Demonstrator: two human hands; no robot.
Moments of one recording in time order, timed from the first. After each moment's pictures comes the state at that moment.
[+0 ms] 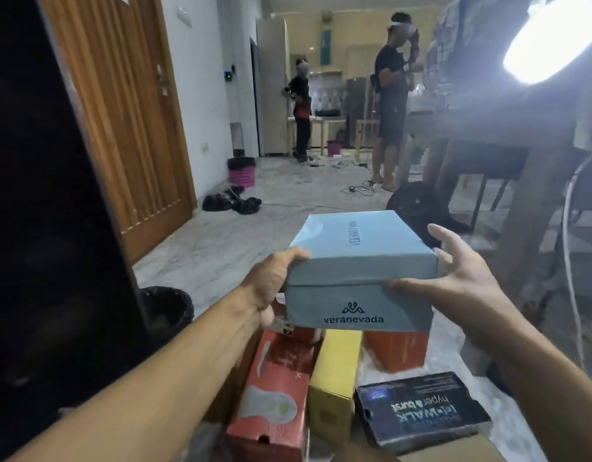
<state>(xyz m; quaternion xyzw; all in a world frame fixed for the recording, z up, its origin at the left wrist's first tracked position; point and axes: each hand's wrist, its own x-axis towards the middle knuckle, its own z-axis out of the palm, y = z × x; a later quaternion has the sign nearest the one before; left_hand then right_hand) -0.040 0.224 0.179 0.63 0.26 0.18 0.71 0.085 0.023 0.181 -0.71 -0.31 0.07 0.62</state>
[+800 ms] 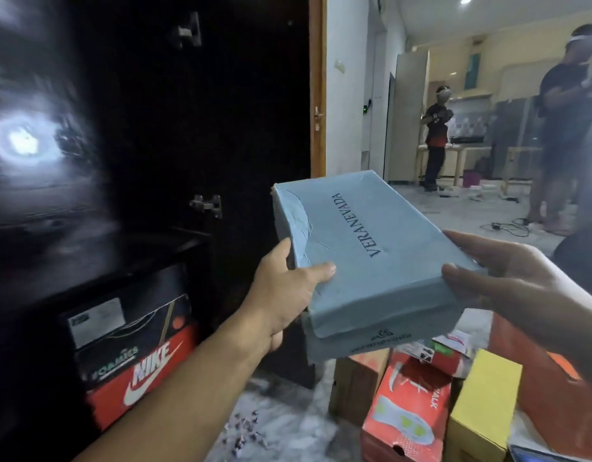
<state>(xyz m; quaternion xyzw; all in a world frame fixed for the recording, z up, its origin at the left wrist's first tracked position) -0.298 0.213 0.233 0.66 0.31 0.44 0.52 -0.069 0.095 0.240 -0.51 -0.59 0.23 0.58</state>
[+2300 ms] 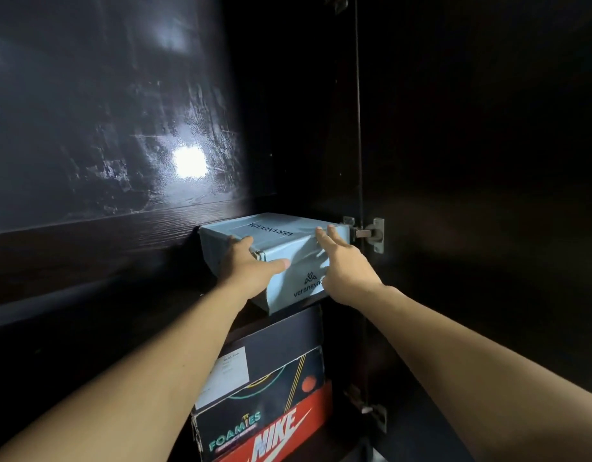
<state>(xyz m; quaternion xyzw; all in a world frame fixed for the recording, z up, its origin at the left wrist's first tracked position) -0.509 0.587 0.221 0.57 0.63 0.50 0.16 -0.335 0.592 0.213 -0.55 -0.77 0.06 0.32</state>
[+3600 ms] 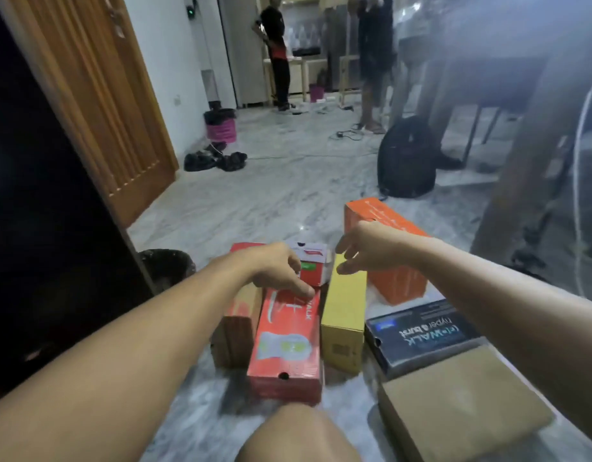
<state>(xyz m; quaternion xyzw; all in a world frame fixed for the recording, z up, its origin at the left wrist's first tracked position) -0.041 0.282 0.126 0.94 0.22 -0.16 0.21 0.092 0.134 0.122 -0.87 -0.45 0.15 0.13</state>
